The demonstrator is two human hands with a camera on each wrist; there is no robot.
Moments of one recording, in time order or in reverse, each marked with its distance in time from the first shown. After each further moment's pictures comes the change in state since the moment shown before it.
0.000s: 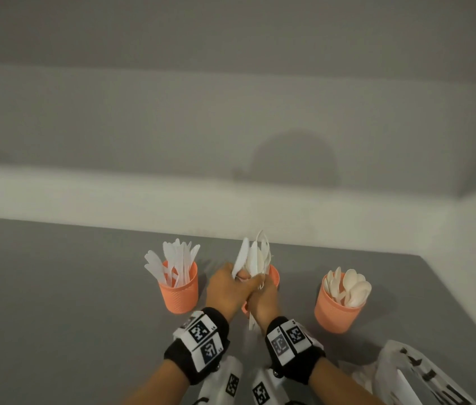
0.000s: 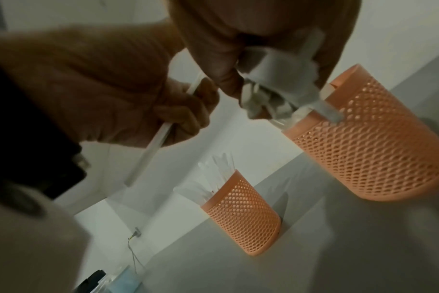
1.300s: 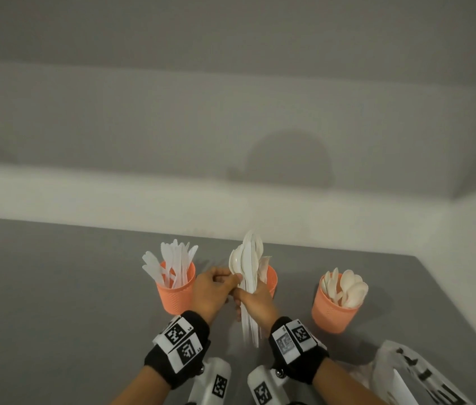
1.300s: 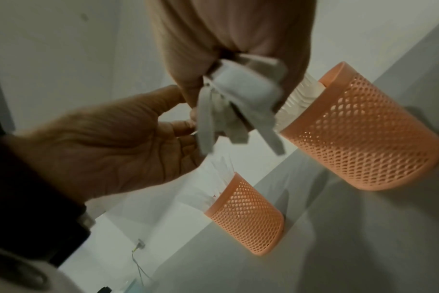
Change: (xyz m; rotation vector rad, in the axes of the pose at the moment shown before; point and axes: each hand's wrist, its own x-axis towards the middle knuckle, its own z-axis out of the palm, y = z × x) left_hand 0.008 -0.023 -0.019 -0.243 -0.027 -0.056; right_hand 0.003 -0.005 -0.002 -0.078 -0.272 0.064
